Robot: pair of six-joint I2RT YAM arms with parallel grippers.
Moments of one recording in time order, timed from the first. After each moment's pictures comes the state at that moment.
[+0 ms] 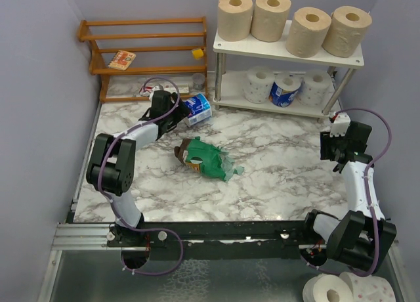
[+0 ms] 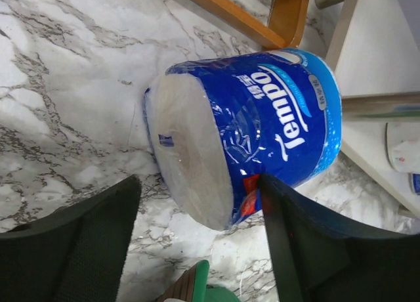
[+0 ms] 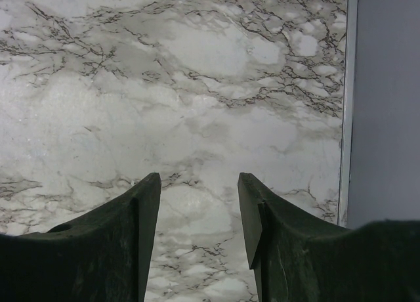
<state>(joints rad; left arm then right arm) -0.25 1.77 1.08 0.08 0.00 -0.81 -0.36 1.06 0.71 -0.41 -0.14 -0.38</state>
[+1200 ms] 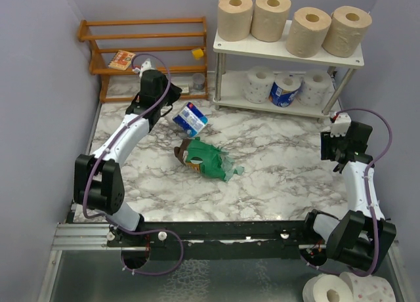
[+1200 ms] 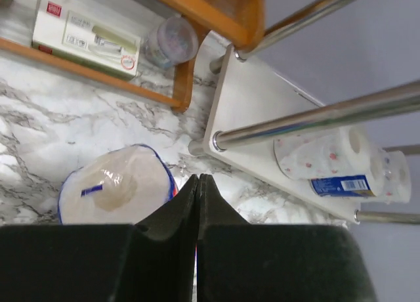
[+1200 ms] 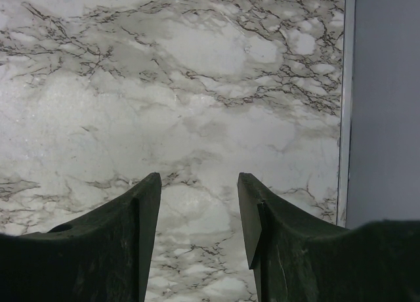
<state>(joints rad) -0.26 1.60 1.24 -0.06 -0.02 -0.84 -0.37 1.06 0.71 -0.41 -0.14 -0.38</state>
